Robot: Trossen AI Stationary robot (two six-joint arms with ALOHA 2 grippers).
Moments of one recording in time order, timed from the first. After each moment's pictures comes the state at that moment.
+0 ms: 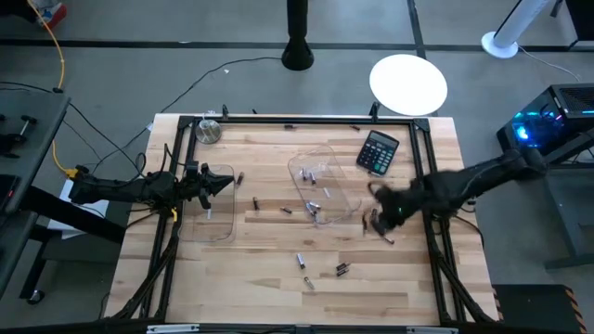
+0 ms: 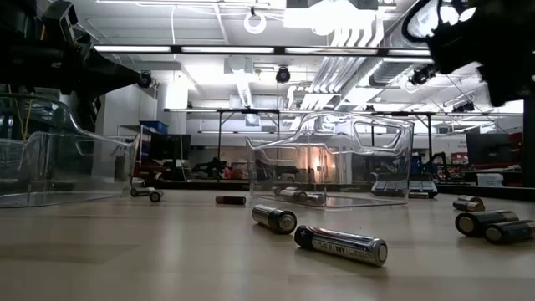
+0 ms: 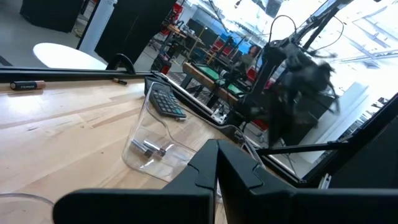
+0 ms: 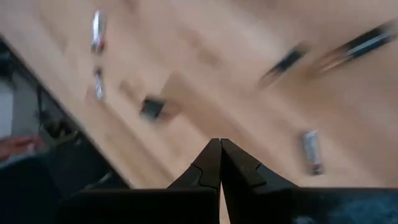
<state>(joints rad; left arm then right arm) -0.08 0.06 0.01 0.06 -0.38 -0.57 0.32 1.05 0.73 -0.73 -0.13 1.29</state>
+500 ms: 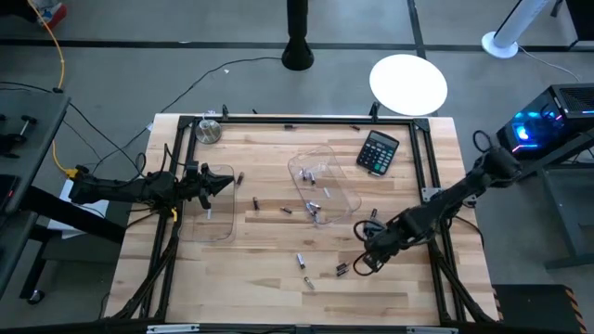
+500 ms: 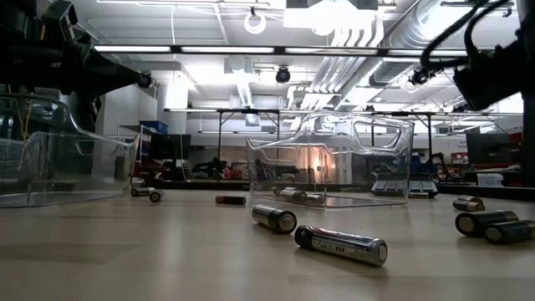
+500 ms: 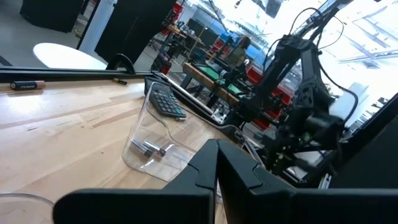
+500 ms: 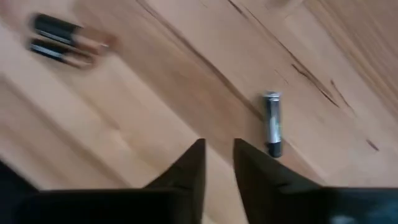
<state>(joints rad) -0.08 0.06 0.01 0.06 -0.38 -0.57 0.55 1.44 0.78 -0.68 -0.12 1.34</state>
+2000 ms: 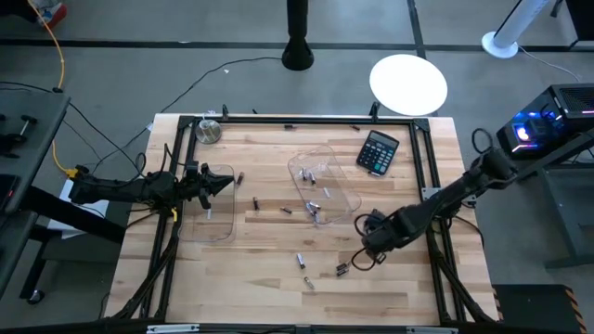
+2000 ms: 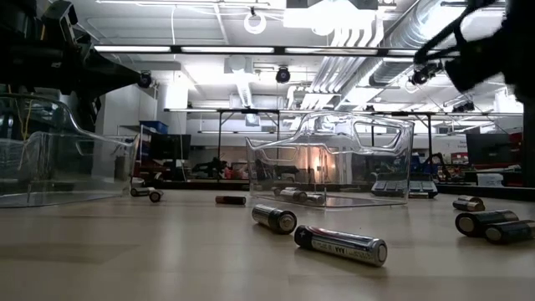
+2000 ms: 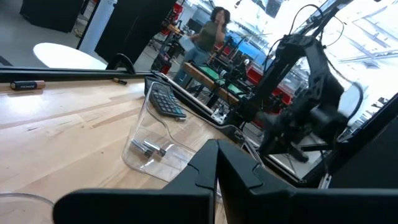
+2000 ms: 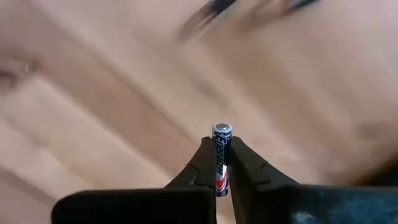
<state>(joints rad) -0.08 0.06 0.01 0.06 -0.38 -0.57 0.50 1.46 0.94 -1.07 0.01 1.26</state>
